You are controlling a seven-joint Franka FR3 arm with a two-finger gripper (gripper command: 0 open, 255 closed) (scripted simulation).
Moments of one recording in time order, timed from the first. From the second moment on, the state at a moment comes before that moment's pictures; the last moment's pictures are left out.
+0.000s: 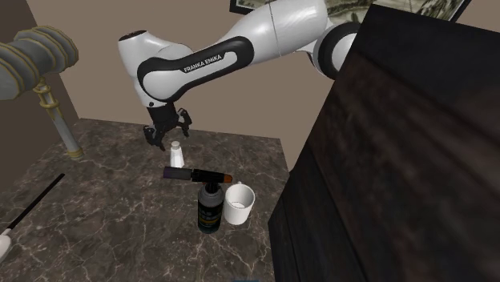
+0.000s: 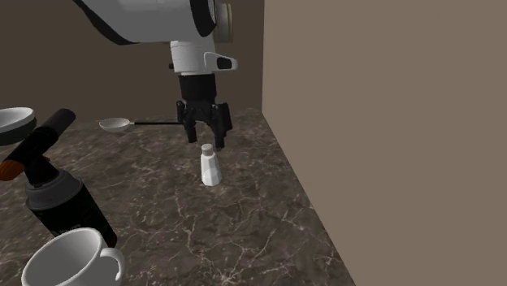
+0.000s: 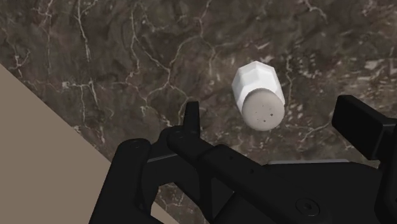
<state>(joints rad) 0.23 0.55 0.37 -1.56 -0.25 1.84 0.67</state>
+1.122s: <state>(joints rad) 0.24 0.56 0.37 -1.56 -0.25 1.85 0.68</state>
